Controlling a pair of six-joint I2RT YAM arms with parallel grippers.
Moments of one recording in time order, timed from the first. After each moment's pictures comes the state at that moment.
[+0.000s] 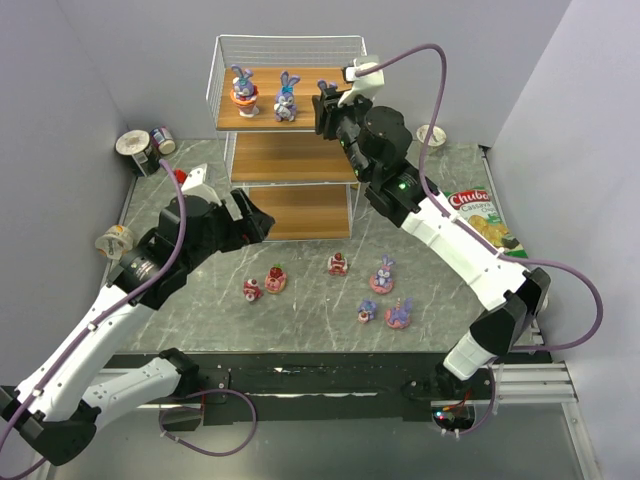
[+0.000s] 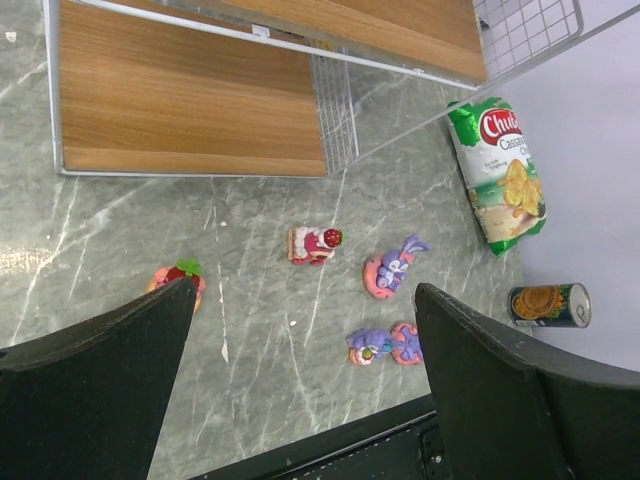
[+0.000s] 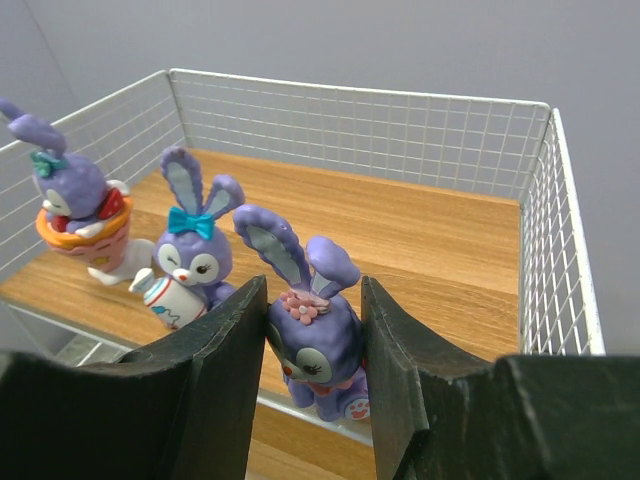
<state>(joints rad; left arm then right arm) -0.60 0.93 1.13 -0.60 -0.15 -0.72 0.73 1.59 1.75 0.05 0.36 -0.02</state>
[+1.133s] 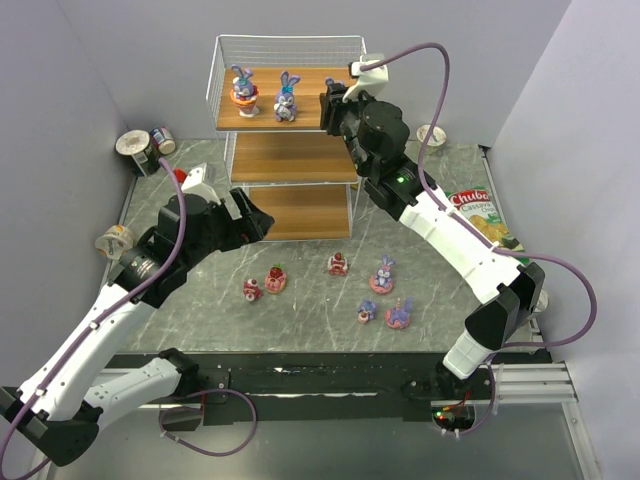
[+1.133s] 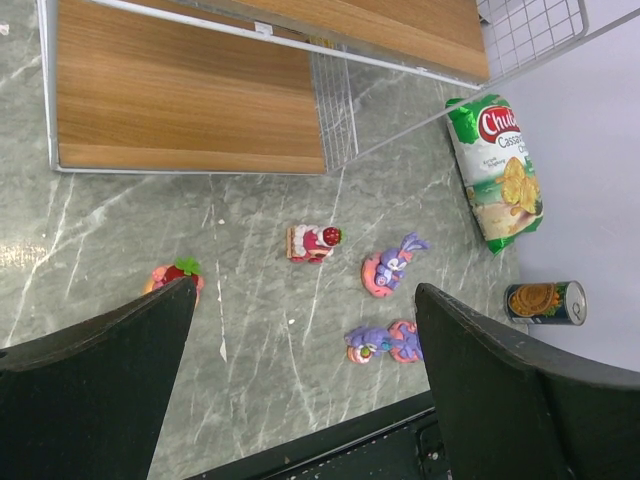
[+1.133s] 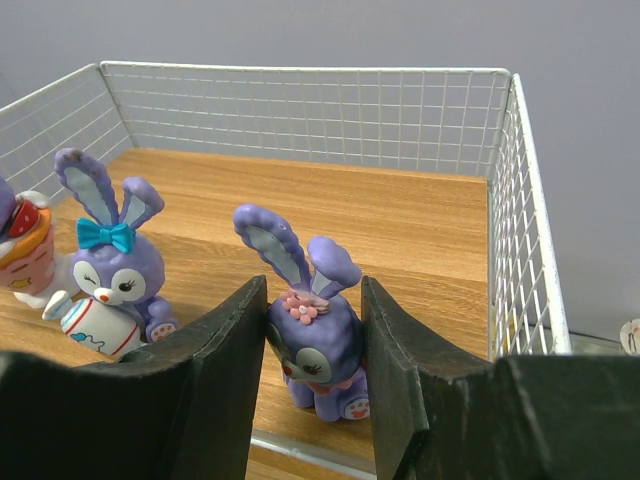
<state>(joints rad) -0.57 0.93 1.13 -0.59 -0.11 -0.72 0.69 1.63 1.77 0.04 0.41 0.03</state>
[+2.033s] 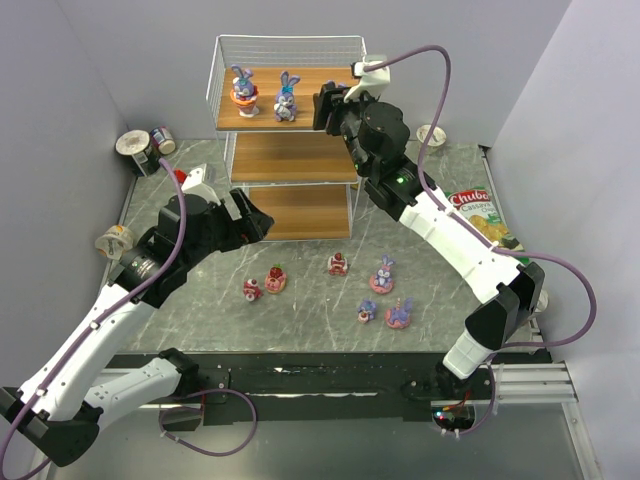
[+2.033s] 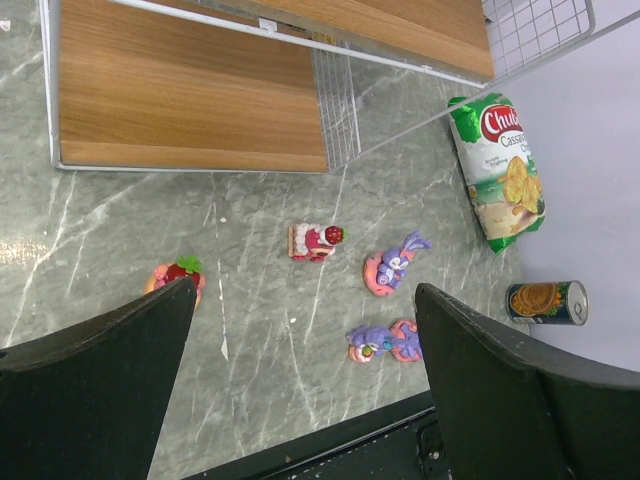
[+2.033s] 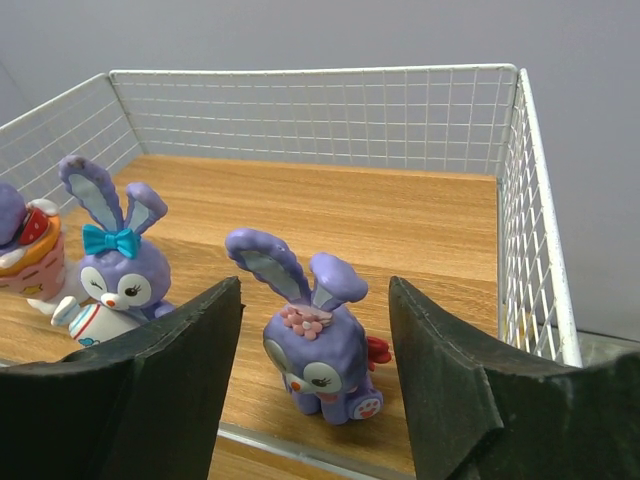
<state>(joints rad) -0.56 0.93 1.12 -0.59 -0.10 -0.72 0.68 1.62 1.76 0.05 0.39 0.06</state>
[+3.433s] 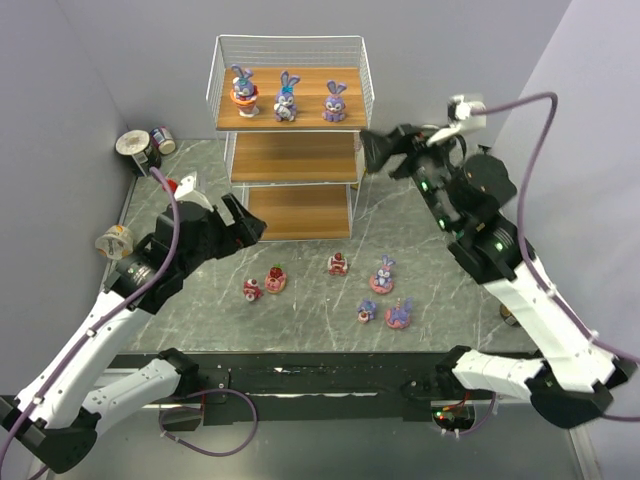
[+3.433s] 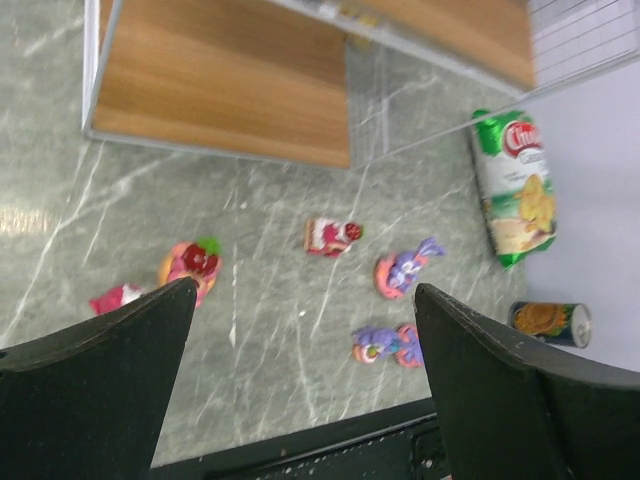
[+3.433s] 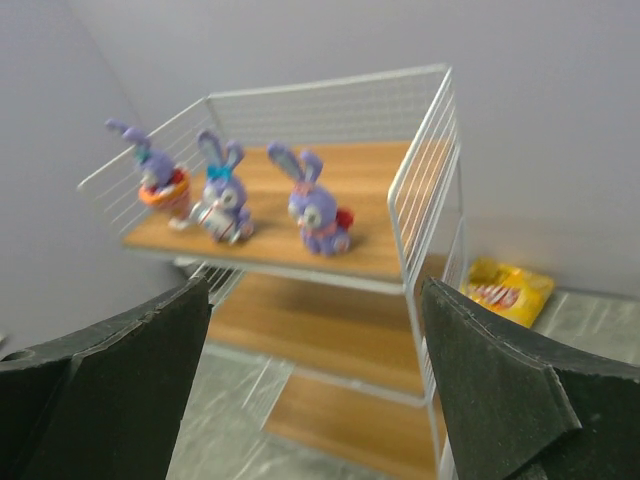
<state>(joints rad) -0.56 0.90 1.10 -0.63 -0.16 -0.79 0.68 1.12 1.48 -0.13 0.30 0.21</state>
